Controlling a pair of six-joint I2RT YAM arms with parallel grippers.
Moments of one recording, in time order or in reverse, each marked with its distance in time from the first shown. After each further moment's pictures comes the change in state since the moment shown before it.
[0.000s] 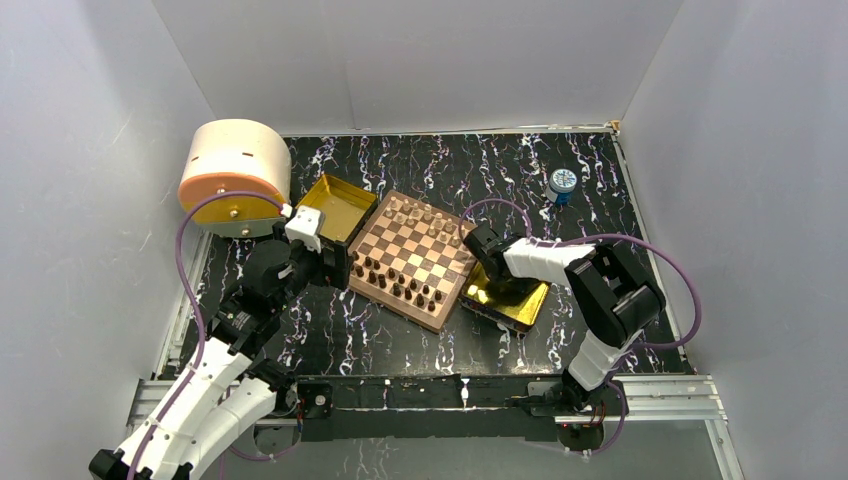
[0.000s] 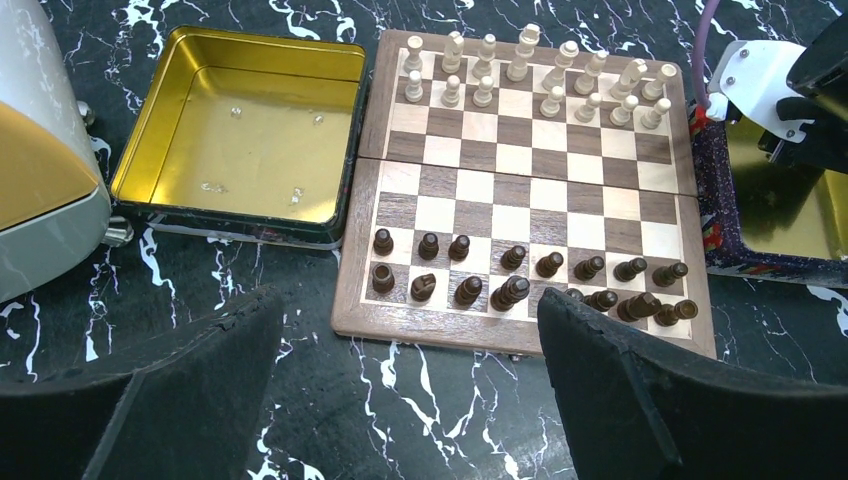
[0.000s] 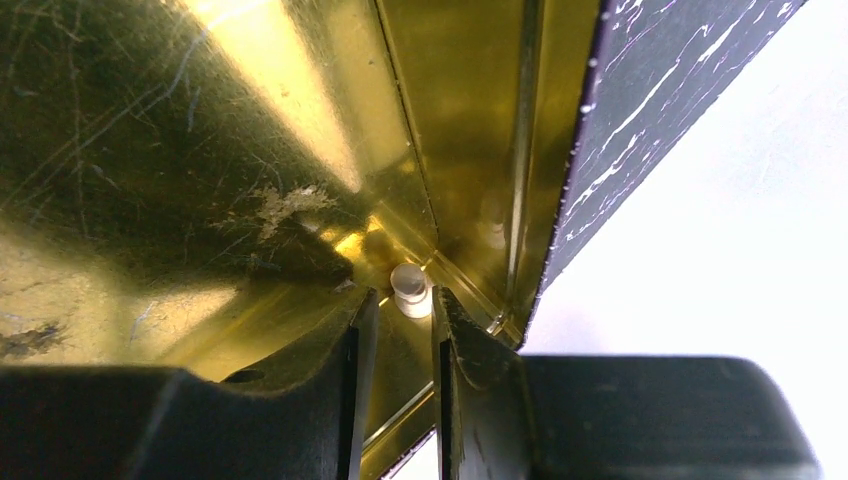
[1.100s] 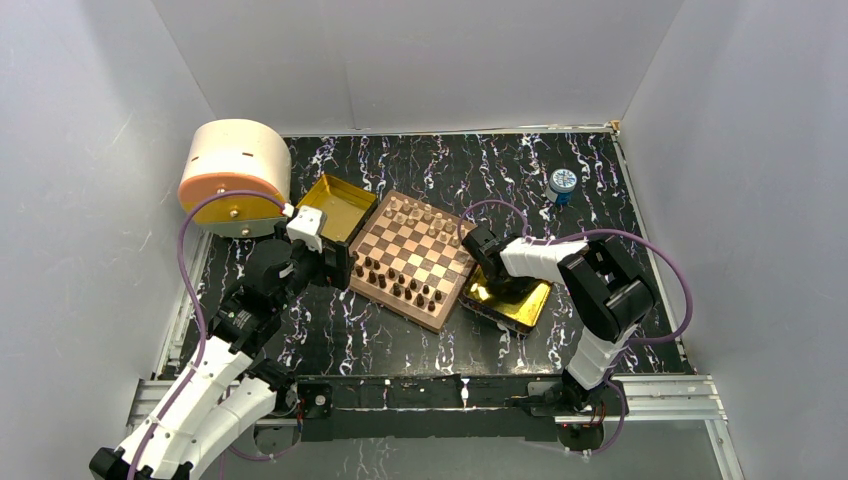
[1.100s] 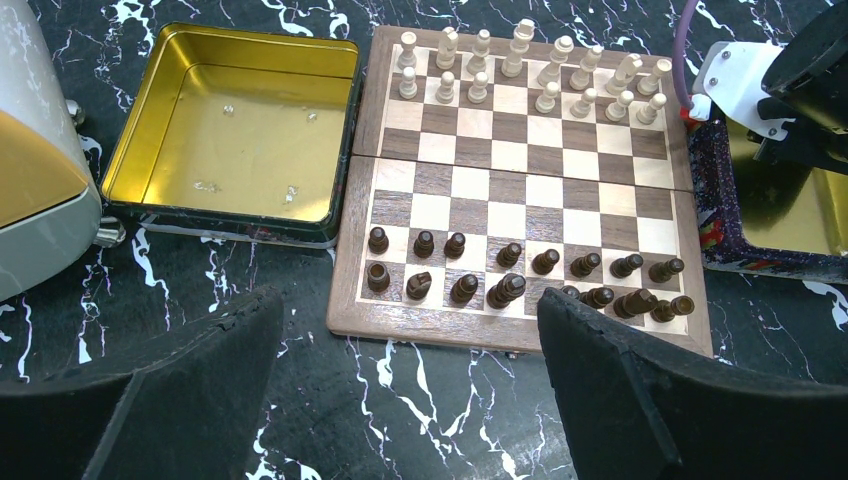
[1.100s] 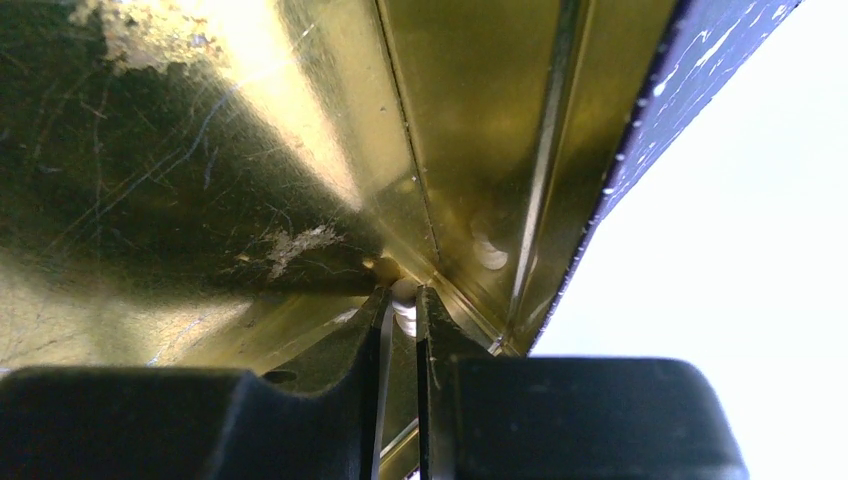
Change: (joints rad) left arm 0.000 0.009 0.000 0.000 0.015 0.000; right arm -0.004 0.043 0.005 0.019 0.023 -0.005
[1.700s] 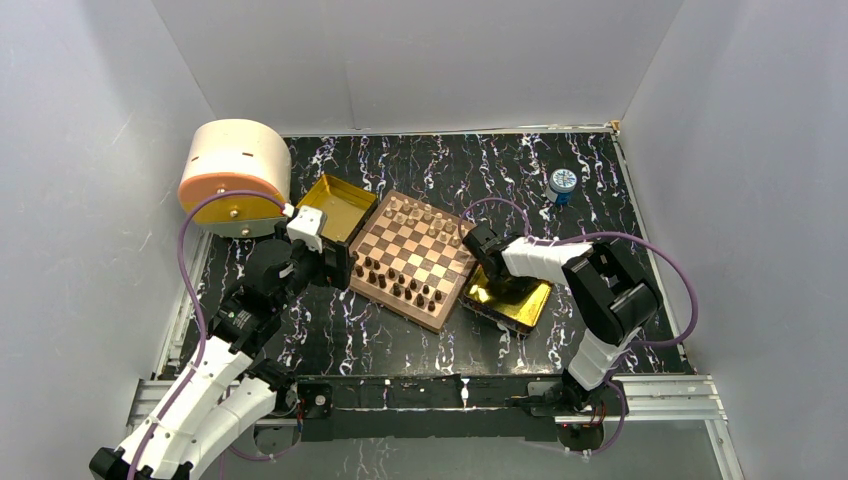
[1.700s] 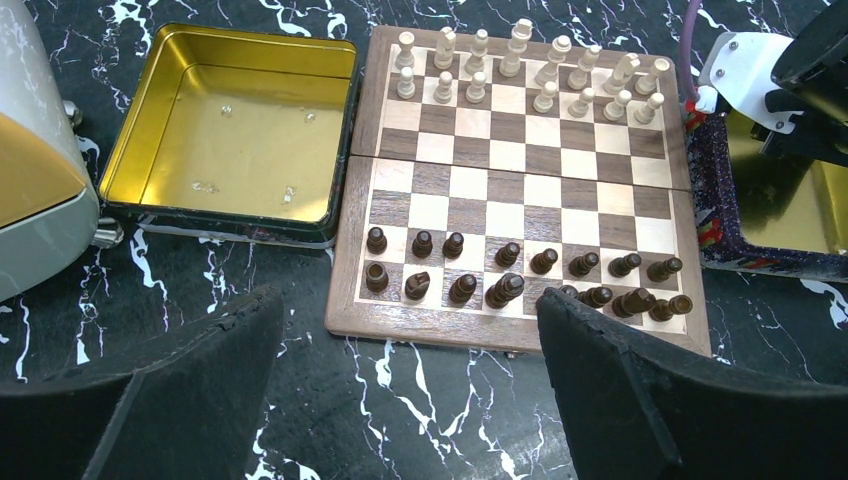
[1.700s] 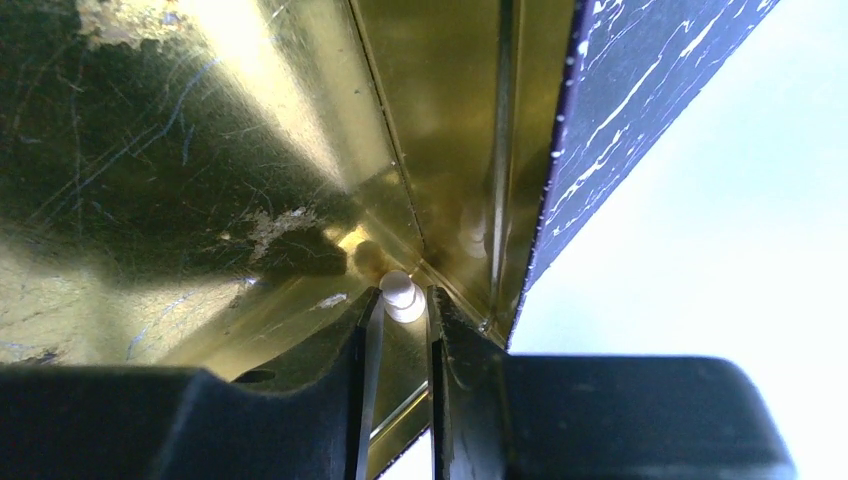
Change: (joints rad) left arm 0.000 0.000 0.000 0.000 0.002 0.000; right arm 0.001 -0.026 0.005 -0.021 0.009 0.003
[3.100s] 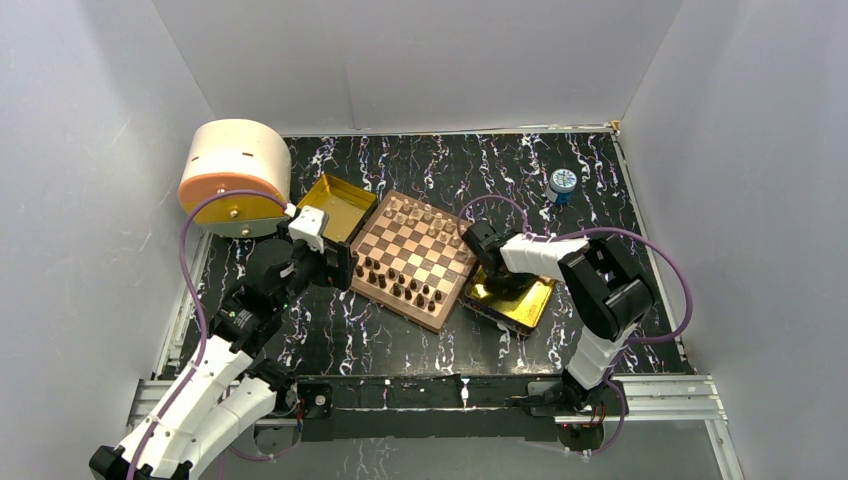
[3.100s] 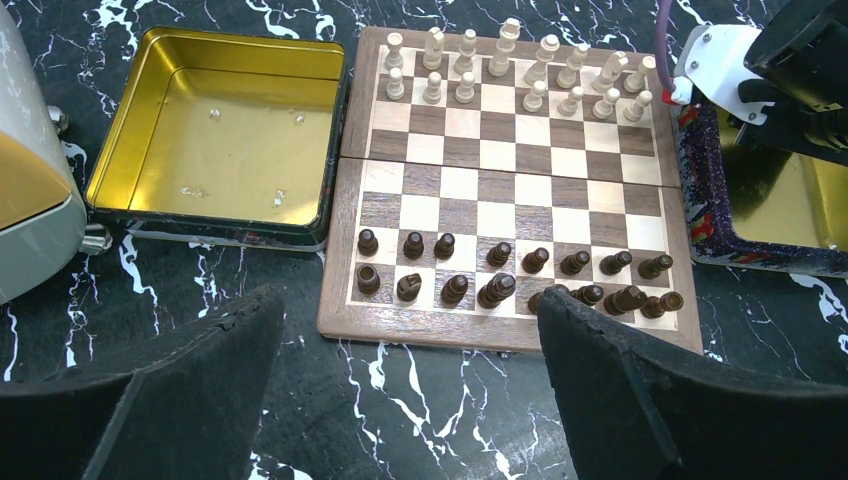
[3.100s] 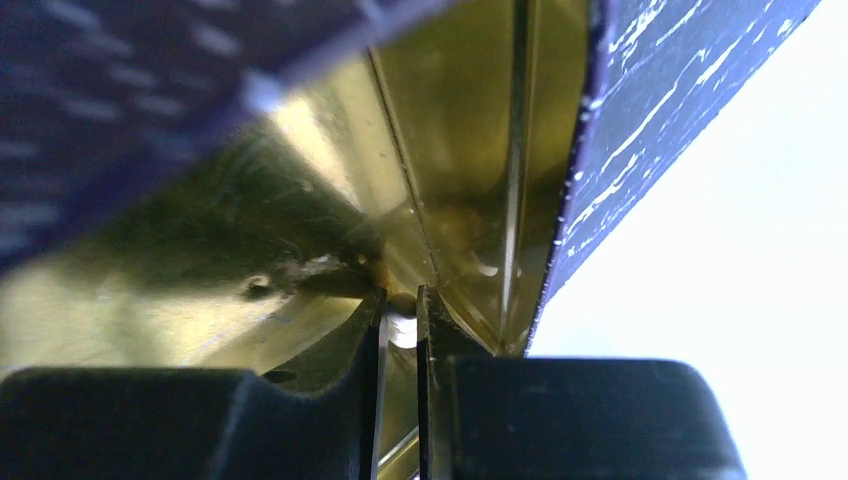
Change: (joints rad) left arm -0.006 0.006 0.000 0.007 0.016 0.000; right arm -0.017 0.032 0.021 0.021 -0.034 -0.003
